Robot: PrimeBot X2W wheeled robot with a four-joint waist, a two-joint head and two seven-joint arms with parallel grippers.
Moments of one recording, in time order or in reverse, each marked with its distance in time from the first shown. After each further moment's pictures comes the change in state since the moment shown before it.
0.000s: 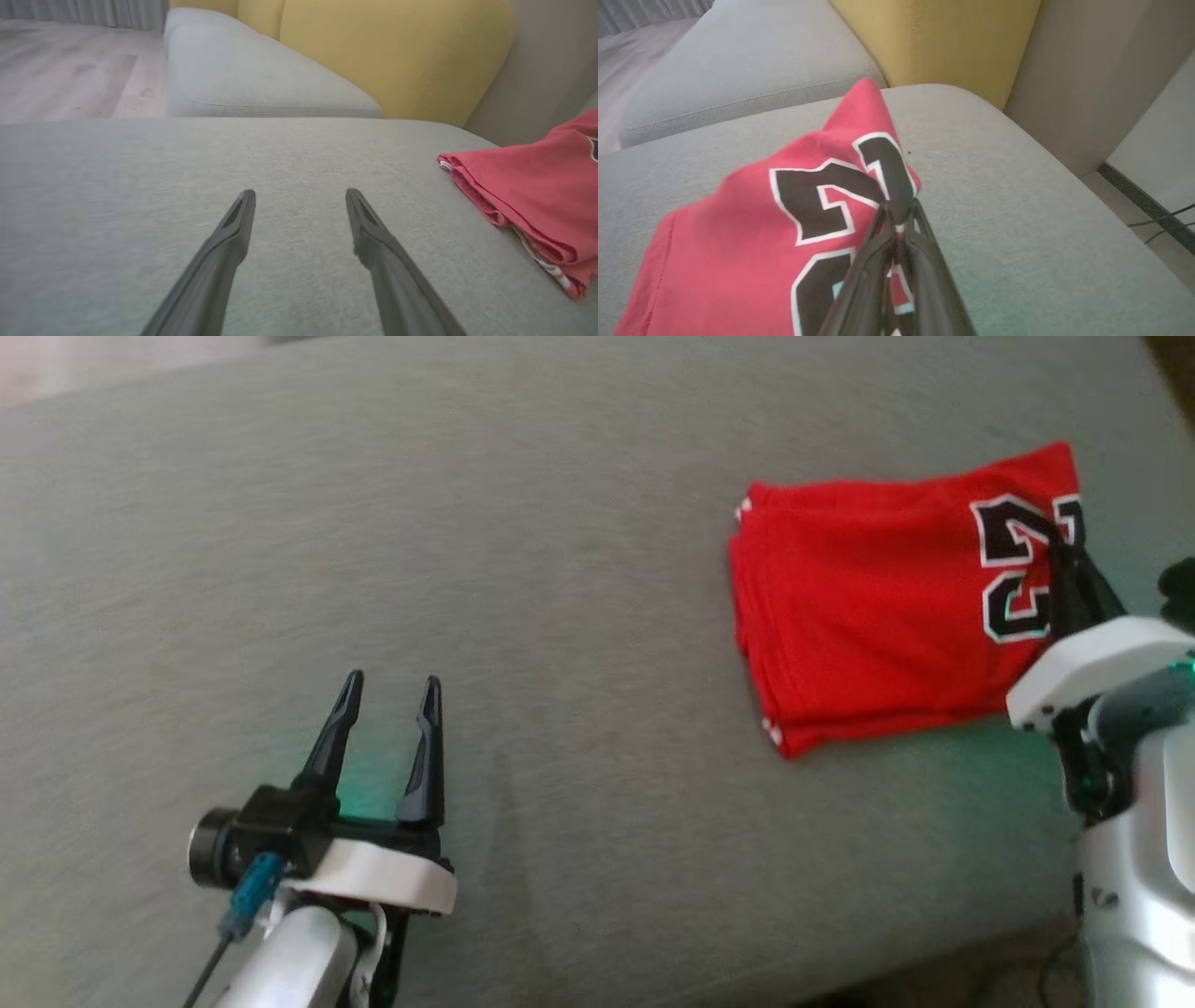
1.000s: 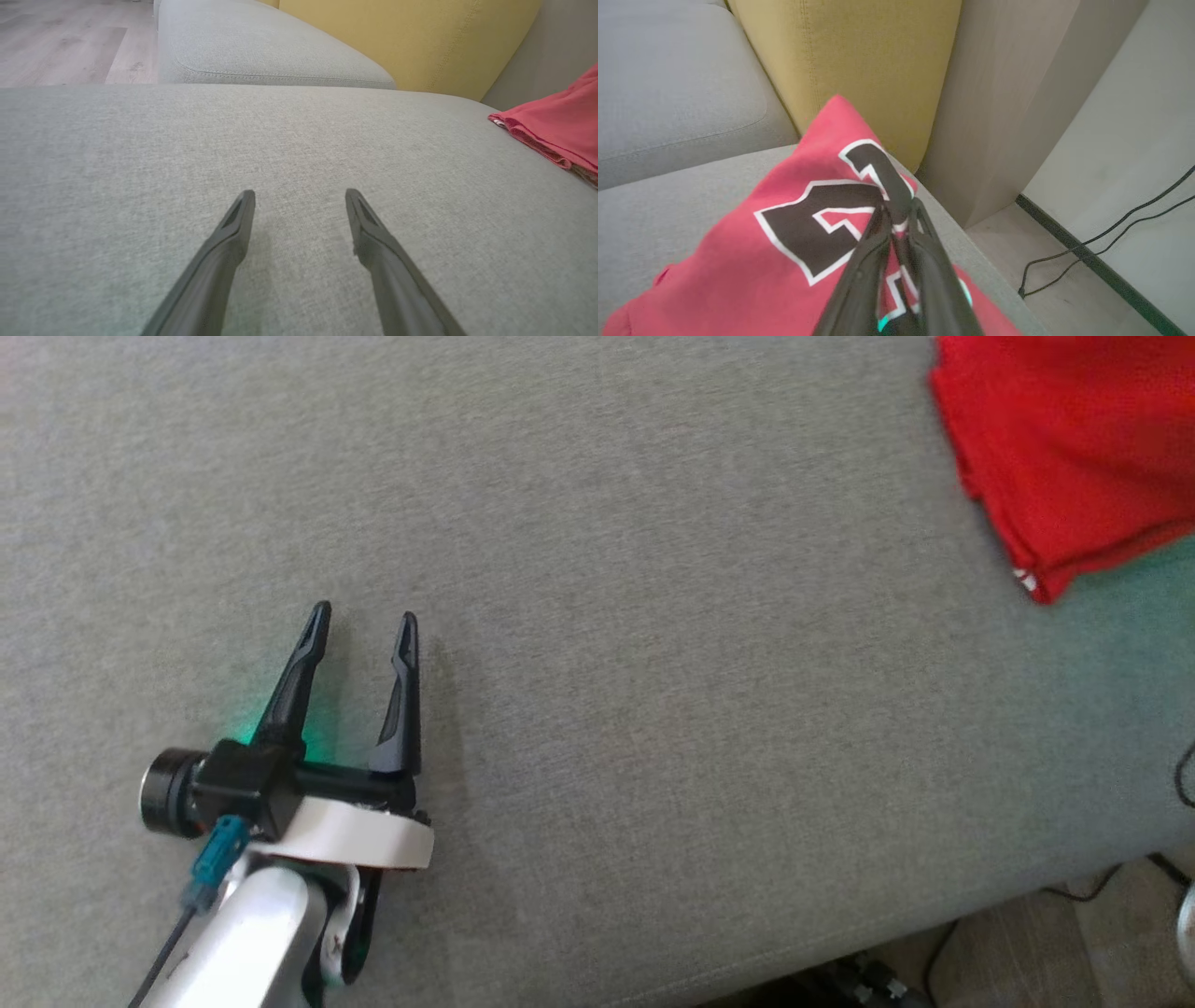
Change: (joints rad) left arm -0.053 0.077 0.004 -0.149 0.036 0.052 0.070; right arm -0.504 -0.167 -0.209 0.435 -0.121 0.000 -0.130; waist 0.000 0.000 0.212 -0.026
